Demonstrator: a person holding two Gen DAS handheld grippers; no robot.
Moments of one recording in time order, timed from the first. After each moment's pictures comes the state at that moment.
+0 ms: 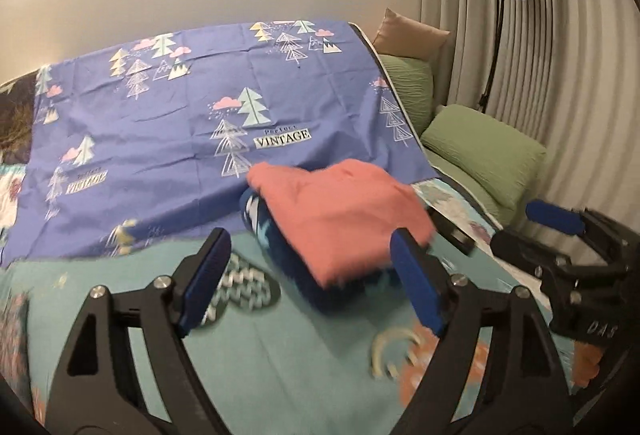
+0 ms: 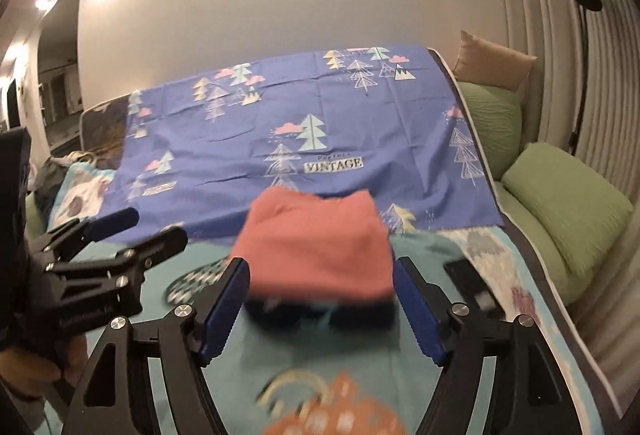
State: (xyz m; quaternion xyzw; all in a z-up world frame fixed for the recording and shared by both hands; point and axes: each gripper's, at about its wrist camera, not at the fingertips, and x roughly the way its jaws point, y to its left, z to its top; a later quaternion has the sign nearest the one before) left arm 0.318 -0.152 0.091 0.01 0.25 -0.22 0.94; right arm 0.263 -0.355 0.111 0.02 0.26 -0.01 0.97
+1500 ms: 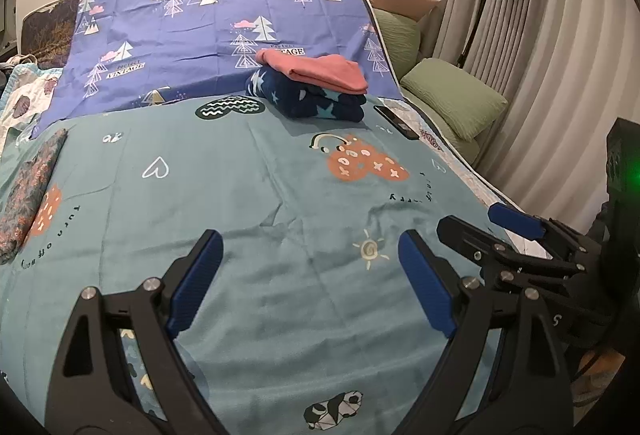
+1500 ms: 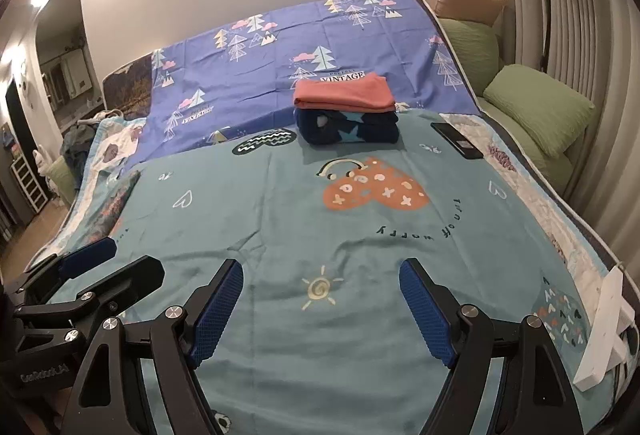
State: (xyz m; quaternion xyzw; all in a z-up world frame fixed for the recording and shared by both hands) left arm 0.064 -0.094 0.031 -0.02 0.34 -0.21 0.92; right arm 0.017 -0.293 0.049 0.06 0.34 -0.01 0.94
